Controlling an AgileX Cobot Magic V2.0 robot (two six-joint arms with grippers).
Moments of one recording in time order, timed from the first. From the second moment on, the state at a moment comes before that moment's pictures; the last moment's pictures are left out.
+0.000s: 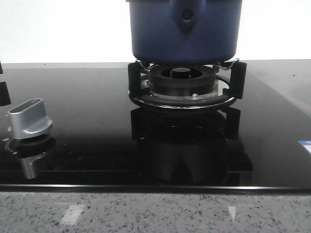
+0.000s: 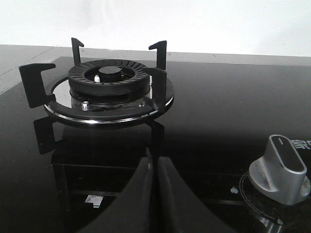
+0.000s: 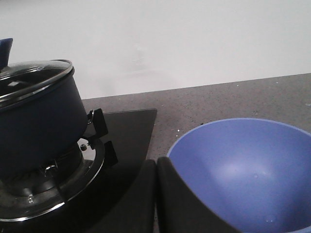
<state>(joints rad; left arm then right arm) 0.04 0.00 0.00 -0.07 0.21 0.03 -0.07 0.35 -0.28 0.96 0.15 -0.83</state>
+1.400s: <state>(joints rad) 0.04 0.00 0.00 -0.07 0.21 0.03 -0.11 -0.01 0.01 -0.06 0.16 0.13</state>
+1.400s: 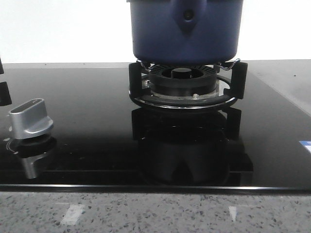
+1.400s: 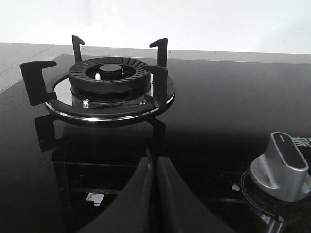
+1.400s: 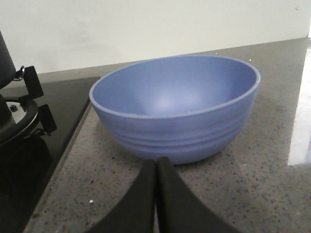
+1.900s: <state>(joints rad) 0.04 0.00 0.00 -0.07 0.21 0.03 -0.11 -0.01 0.01 -0.06 0.17 0.13</state>
